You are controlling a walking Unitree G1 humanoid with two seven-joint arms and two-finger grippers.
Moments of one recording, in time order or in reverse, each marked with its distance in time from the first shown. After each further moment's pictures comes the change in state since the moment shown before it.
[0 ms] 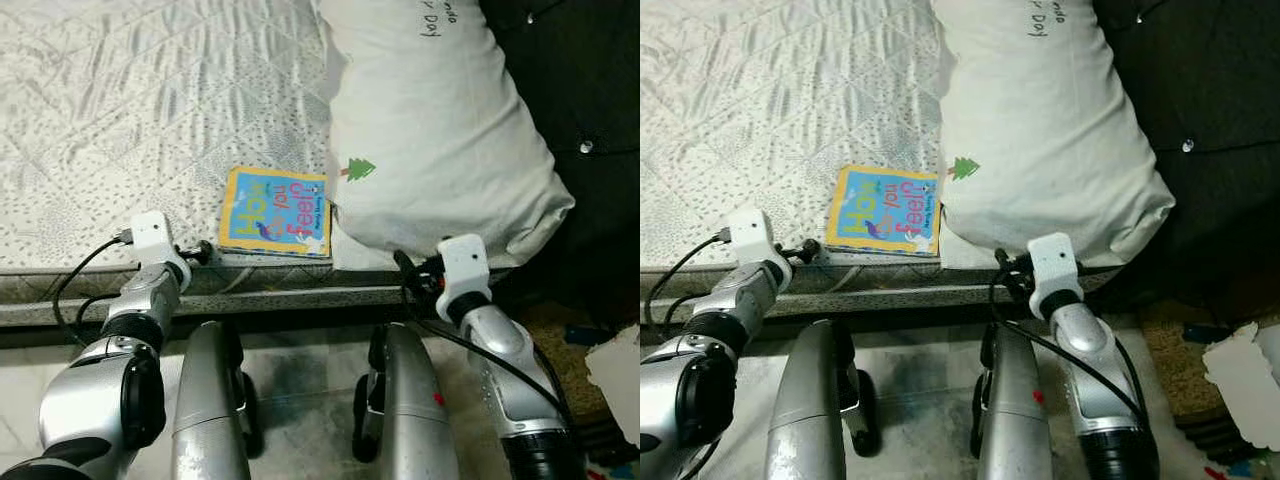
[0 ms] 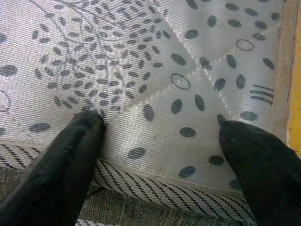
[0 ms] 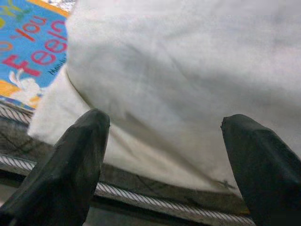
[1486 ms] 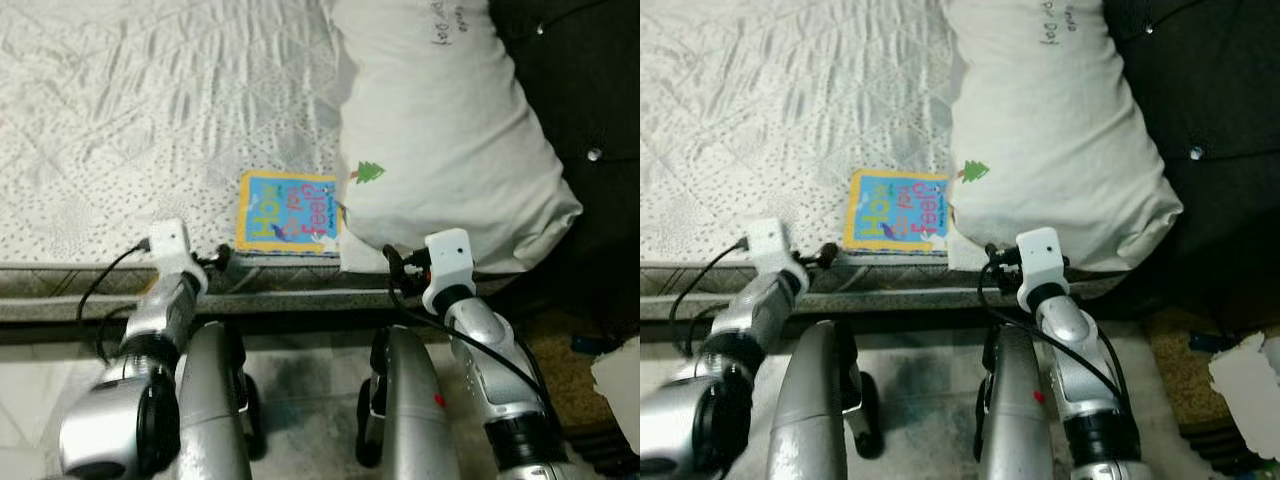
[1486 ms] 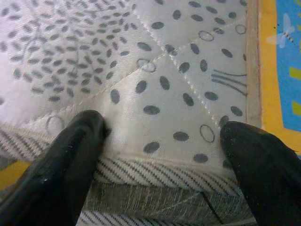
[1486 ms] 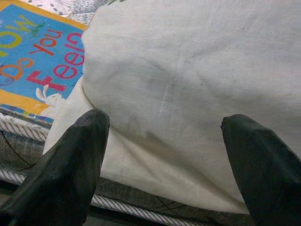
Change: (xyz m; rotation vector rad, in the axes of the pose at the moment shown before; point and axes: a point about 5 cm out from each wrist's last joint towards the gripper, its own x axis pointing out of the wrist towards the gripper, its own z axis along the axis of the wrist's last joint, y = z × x) left arm -0.005 -0.010 -0.020 -0.054 -0.069 -0.050; right arm 0.016 0.009 -0.001 0.024 -0.007 -0.001
